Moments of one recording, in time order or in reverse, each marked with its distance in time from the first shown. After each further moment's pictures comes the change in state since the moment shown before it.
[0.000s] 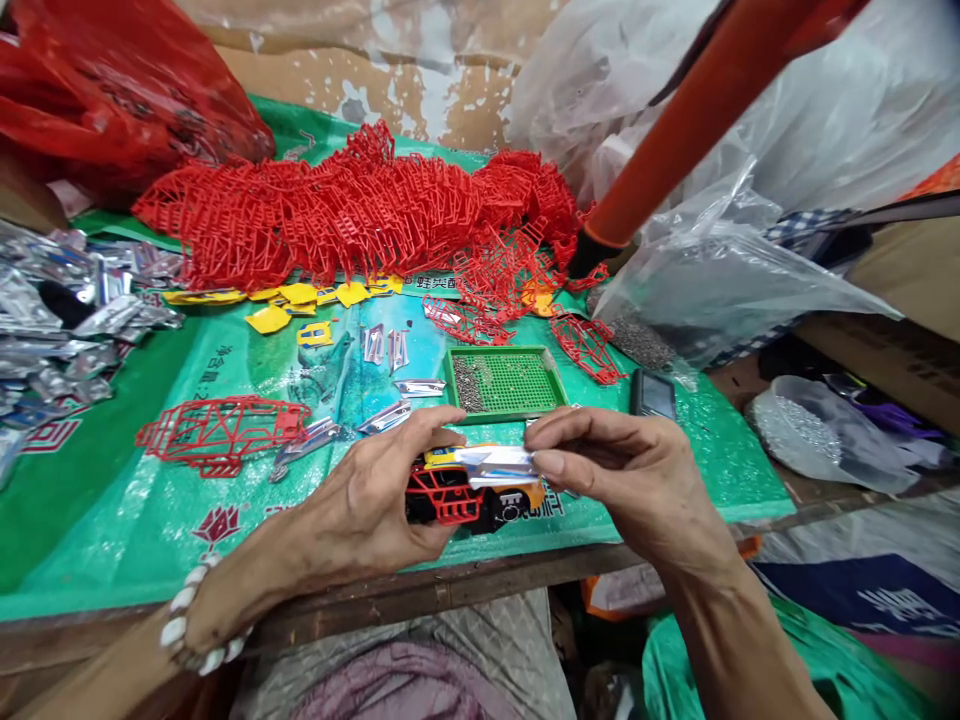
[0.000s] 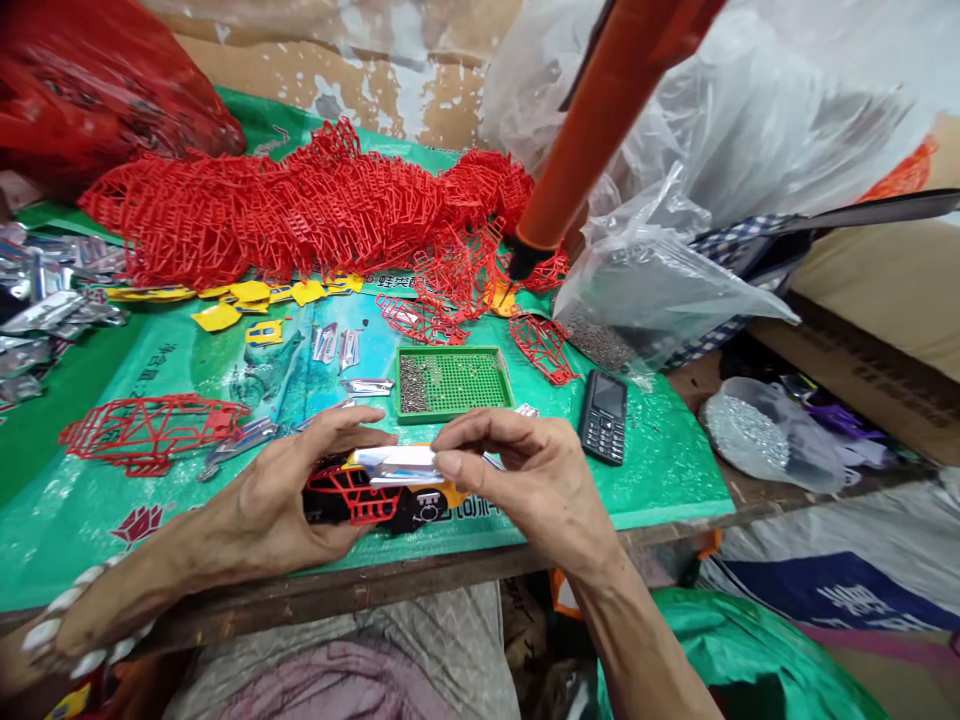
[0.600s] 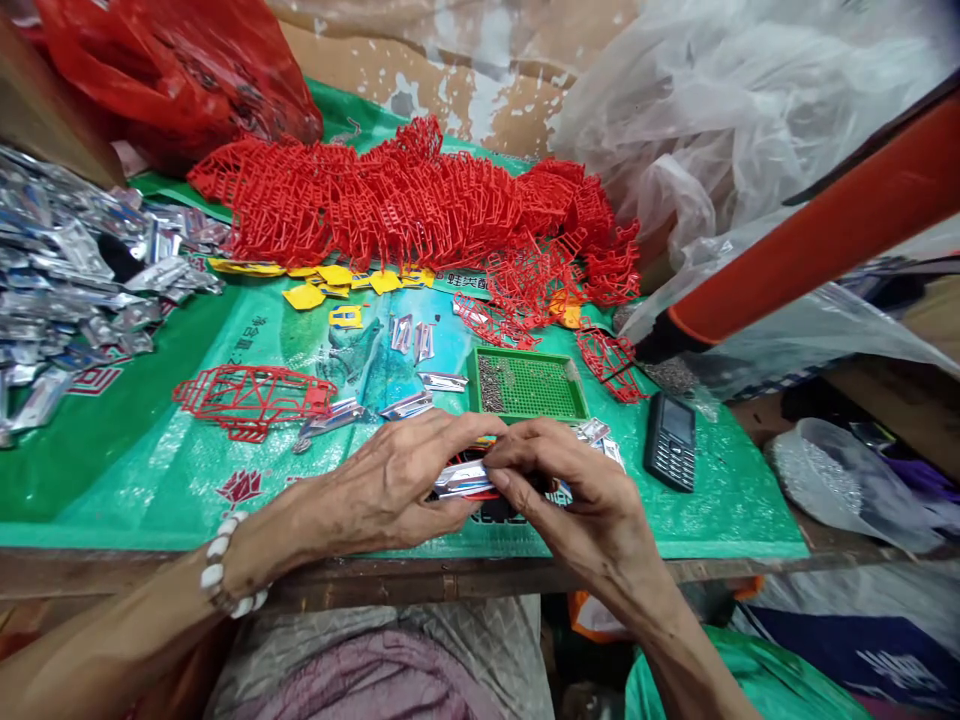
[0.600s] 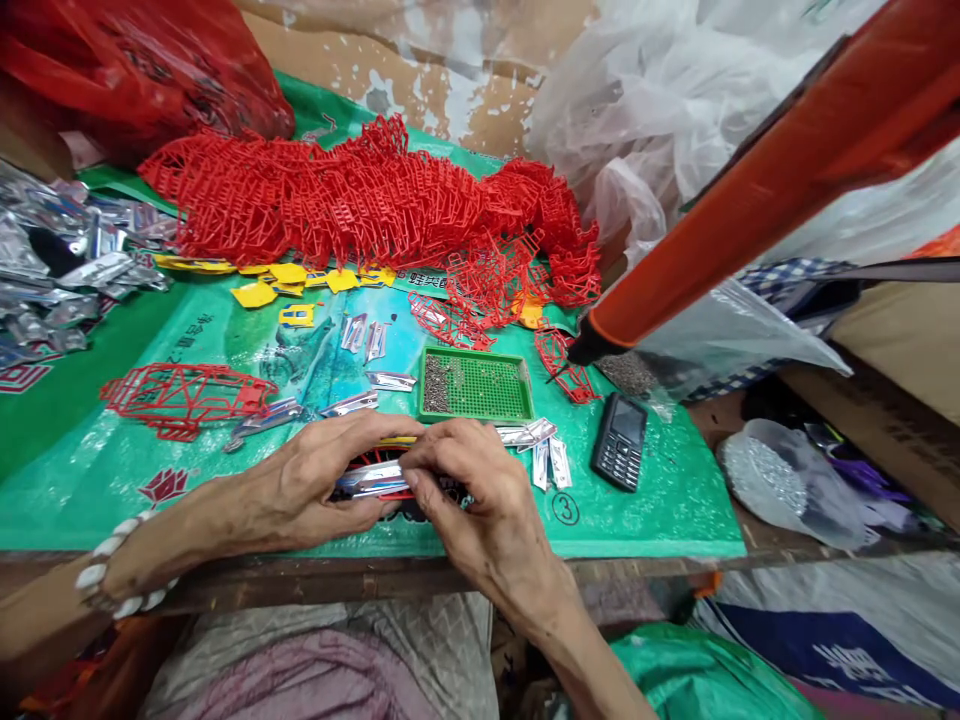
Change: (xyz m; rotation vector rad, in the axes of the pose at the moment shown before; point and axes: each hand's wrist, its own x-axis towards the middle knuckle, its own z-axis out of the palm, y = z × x) left_hand -0.005 -0.005 -0.003 0.020 -0.086 0.020; right_hand -0.003 0.014 0.033 -0.550 -0.147 -0.506
